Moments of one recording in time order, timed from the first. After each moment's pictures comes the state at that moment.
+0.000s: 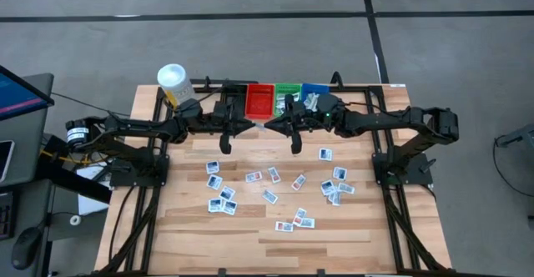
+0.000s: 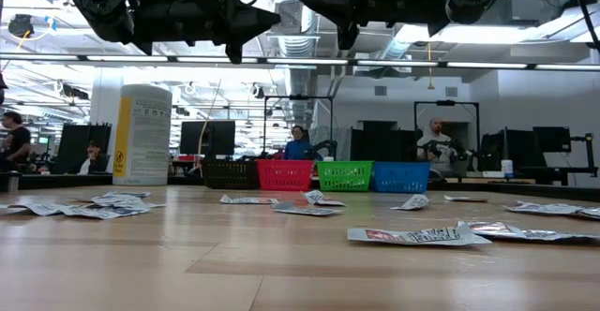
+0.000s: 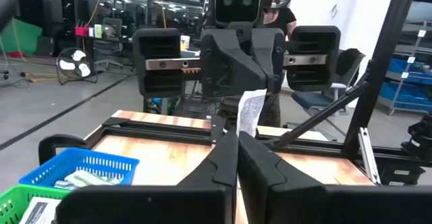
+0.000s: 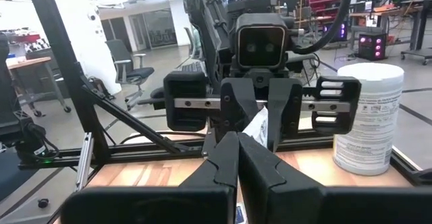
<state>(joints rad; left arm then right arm) 0.30 1.30 0.54 0.84 0.35 -0.09 -0.23 1.49 0.87 0.64 -0.33 0.15</state>
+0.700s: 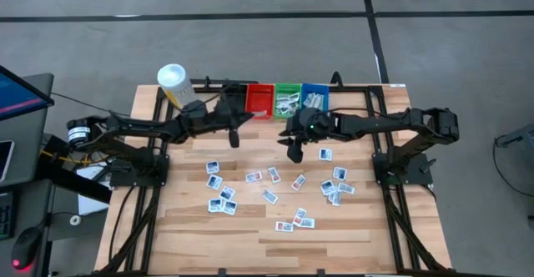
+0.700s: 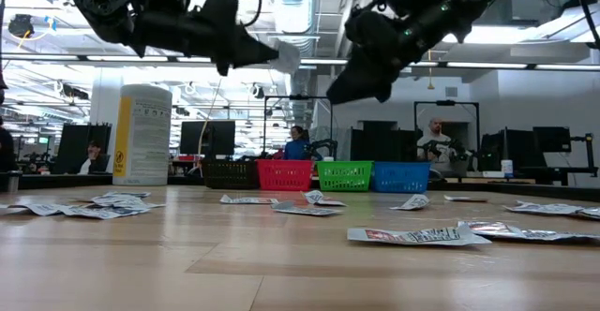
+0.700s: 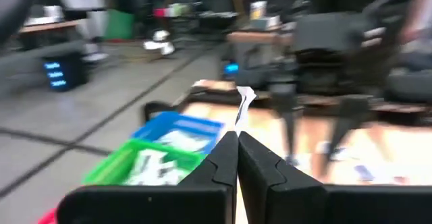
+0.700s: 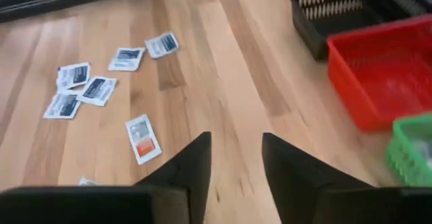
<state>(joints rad) 0.30 1.31 0.54 0.71 0.04 0.08 -0.18 1.49 0.87 0.01 -0.04 0.11</state>
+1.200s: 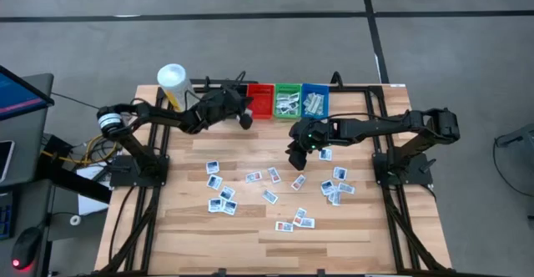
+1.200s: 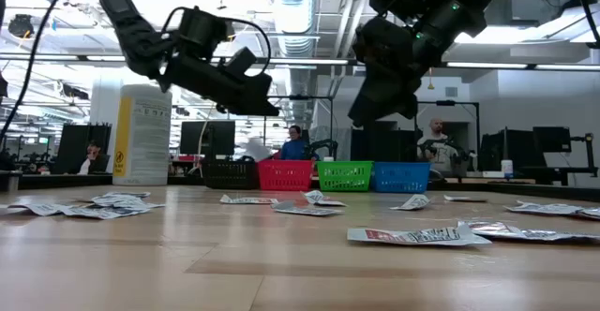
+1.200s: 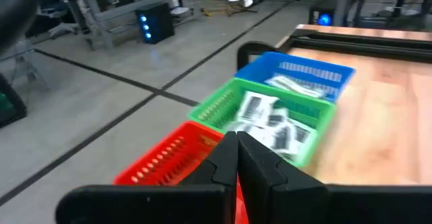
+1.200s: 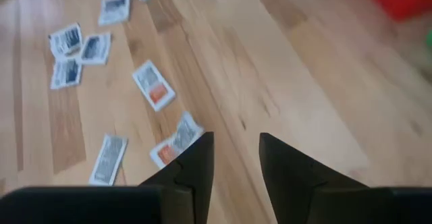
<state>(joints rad) 0.46 1.62 0.64 0.77 -0.14 0.13 -0.12 1.49 0.87 -0.19 -0.03 0.37</state>
